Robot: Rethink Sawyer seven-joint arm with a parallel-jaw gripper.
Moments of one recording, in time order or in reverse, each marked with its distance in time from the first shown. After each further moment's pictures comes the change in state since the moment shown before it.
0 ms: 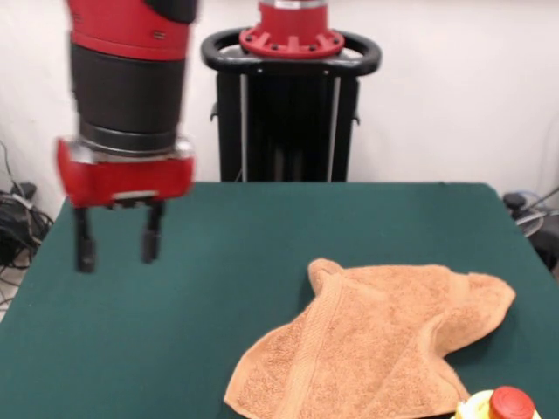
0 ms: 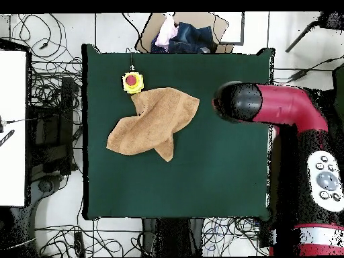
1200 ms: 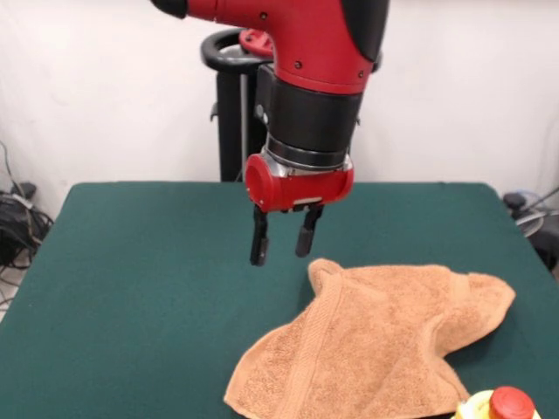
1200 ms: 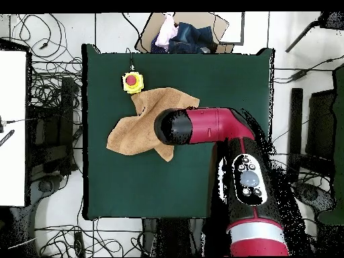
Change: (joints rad) arm 0.242 -0.017 -0.151 0.219 0.070 -0.195 0.205
